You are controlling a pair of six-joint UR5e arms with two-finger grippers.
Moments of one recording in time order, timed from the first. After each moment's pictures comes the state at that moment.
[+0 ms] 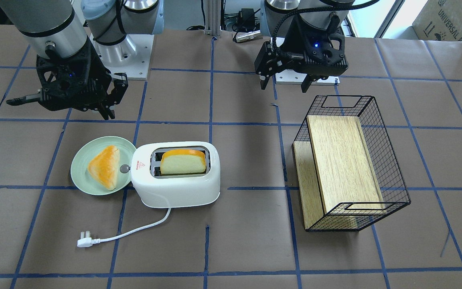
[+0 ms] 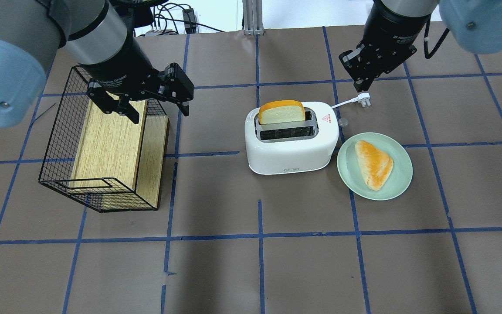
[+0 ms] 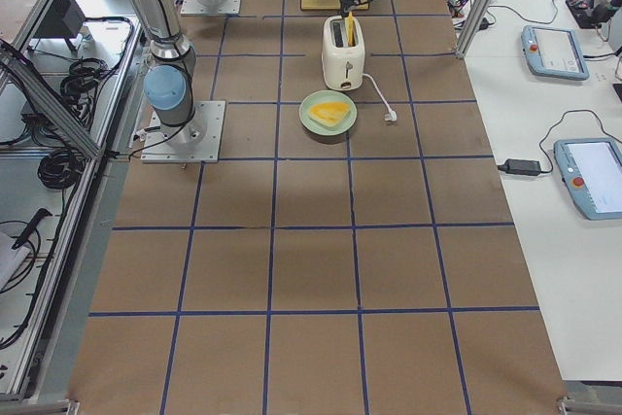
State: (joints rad) left arm -1.68 -1.54 -1.56 -1.59 1.45 -0.16; right arm 1.61 -1.49 1.46 -1.54 -1.51 -0.17
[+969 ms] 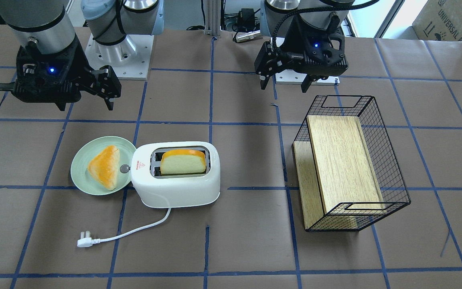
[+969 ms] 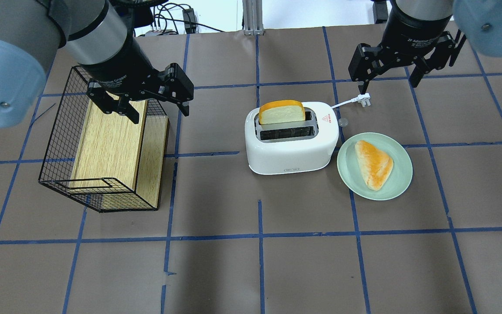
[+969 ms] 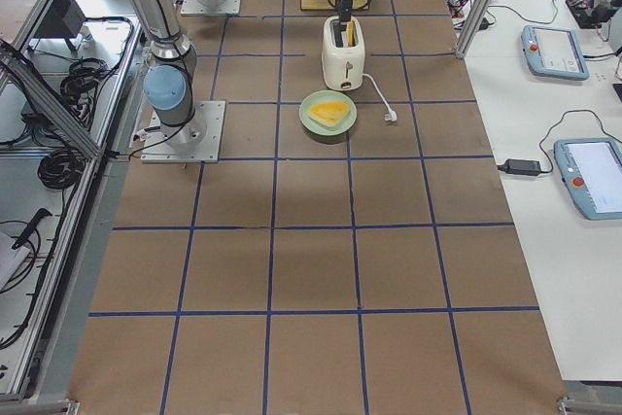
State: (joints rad) left arm -1.68 -1.54 -1.56 -1.59 1.45 -0.16; right arm 1.59 -1.51 1.48 -1.53 -1.62 -0.05
